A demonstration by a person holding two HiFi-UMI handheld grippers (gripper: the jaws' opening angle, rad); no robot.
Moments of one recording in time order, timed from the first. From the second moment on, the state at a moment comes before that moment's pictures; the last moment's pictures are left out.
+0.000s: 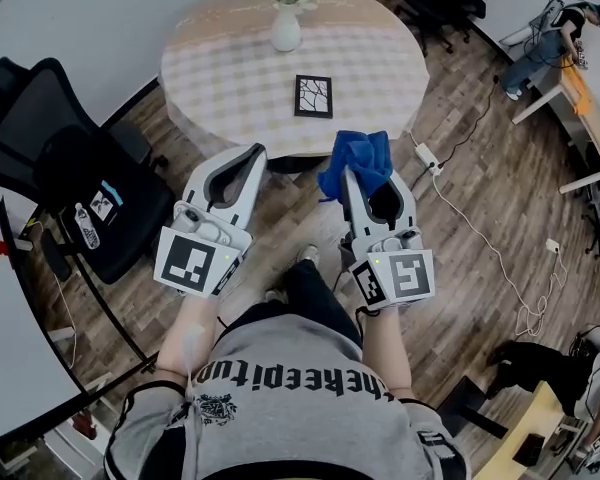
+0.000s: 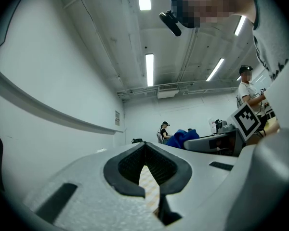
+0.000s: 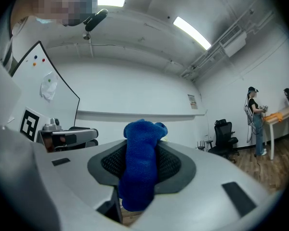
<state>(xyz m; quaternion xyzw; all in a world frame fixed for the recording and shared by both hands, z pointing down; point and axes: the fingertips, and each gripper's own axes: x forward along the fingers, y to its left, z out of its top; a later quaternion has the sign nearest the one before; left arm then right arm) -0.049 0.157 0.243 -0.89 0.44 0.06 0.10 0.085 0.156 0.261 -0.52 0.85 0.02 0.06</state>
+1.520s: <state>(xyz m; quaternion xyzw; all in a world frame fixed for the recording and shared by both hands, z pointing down) 0.018 -0.037 0.235 -0.87 0.48 0.05 0.11 0.141 -0.053 0.265 -0.46 0.88 -0.01 0.07</state>
